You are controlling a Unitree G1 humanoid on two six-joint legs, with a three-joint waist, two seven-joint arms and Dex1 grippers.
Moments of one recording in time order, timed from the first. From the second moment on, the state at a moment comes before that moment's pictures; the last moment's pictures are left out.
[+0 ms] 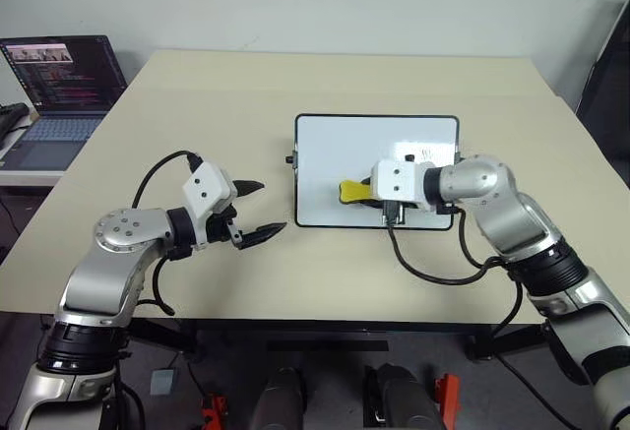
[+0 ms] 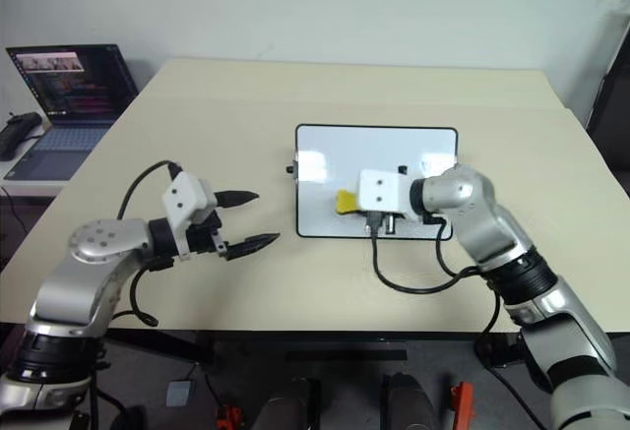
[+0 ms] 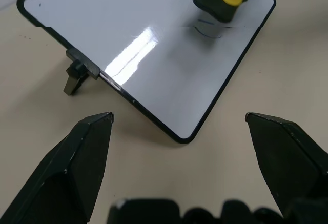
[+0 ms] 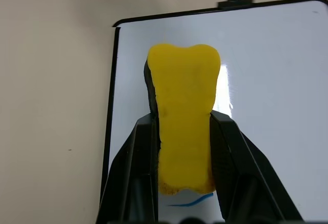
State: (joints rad) left arm -0.33 0.76 0.04 -0.15 -0.32 0.36 -0.95; right arm -0.81 -0.59 0.44 0.01 -0.19 0.24 1.01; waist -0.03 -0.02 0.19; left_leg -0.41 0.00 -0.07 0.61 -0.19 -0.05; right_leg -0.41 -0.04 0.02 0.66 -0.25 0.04
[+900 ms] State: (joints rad) left arm -0.34 0.74 0.03 -0.11 -0.29 0.34 -0.94; right arm -0.94 -0.50 0.59 0.26 -0.54 0.14 0.95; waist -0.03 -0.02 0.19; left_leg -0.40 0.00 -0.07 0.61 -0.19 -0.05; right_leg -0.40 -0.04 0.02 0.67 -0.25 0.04
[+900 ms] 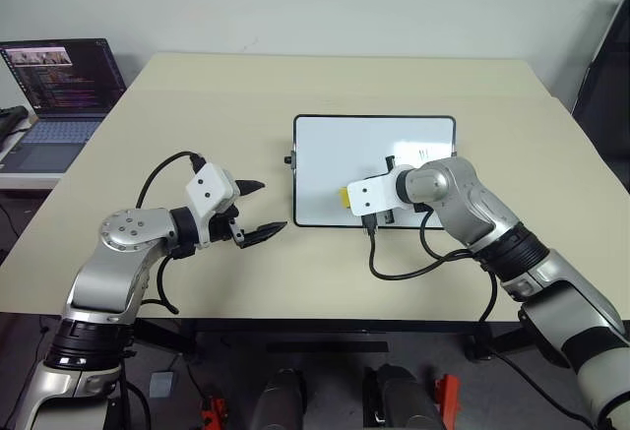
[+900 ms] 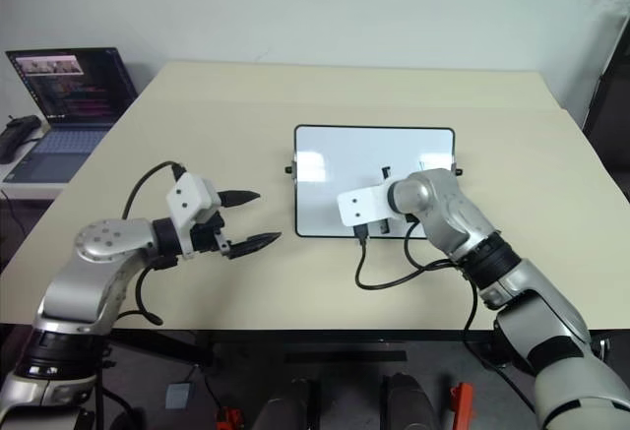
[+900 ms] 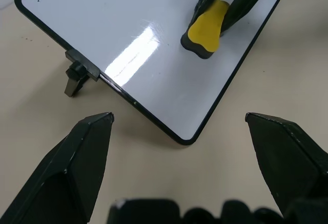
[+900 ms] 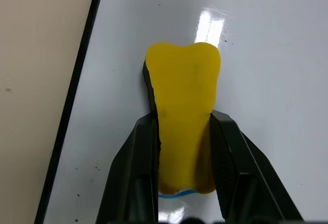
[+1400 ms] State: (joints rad) left arm -0.35 0.73 0.03 -0.11 -0.29 0.34 -0.95; right arm -0.98 -0.65 0.54 0.42 -0.56 0.02 0.87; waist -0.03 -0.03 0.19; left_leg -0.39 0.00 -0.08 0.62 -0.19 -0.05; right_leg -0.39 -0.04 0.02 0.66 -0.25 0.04
